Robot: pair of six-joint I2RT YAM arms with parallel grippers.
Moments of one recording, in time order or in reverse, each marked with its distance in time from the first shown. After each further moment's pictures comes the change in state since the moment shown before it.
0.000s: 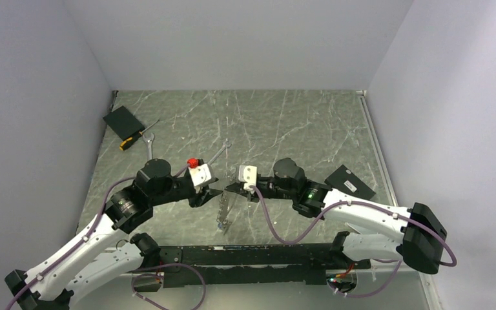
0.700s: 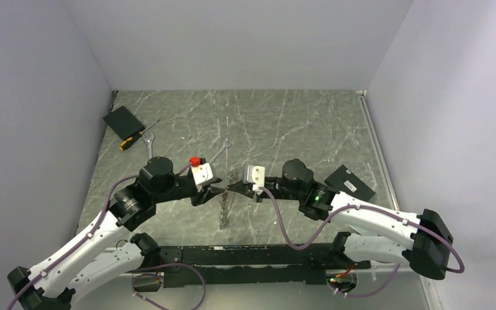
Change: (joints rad) left arm 0.015 0.033 -0.005 0.042 0.055 0.003; right arm 0.000 -0.080 -0.015 0.032 -0.032 0.015
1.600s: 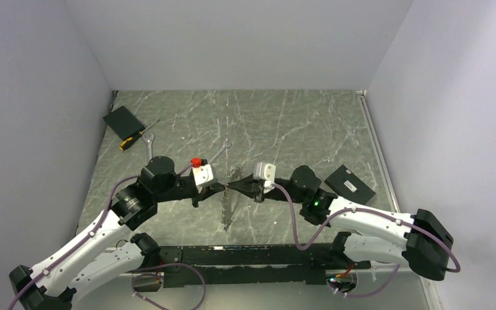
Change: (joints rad) left arm 0.006 0.011 -0.015 0.023 0.069 0.000; right arm -0.014 -0.019 -0.125 0.294 0.002 0.145
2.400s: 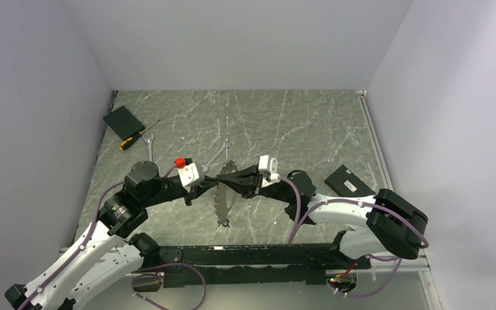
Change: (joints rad) left arm 0.059 -0.110 -0.019 0.022 -0.028 -0.026; right arm 0.015 0.294 -0.046 0.696 0.042 0.274
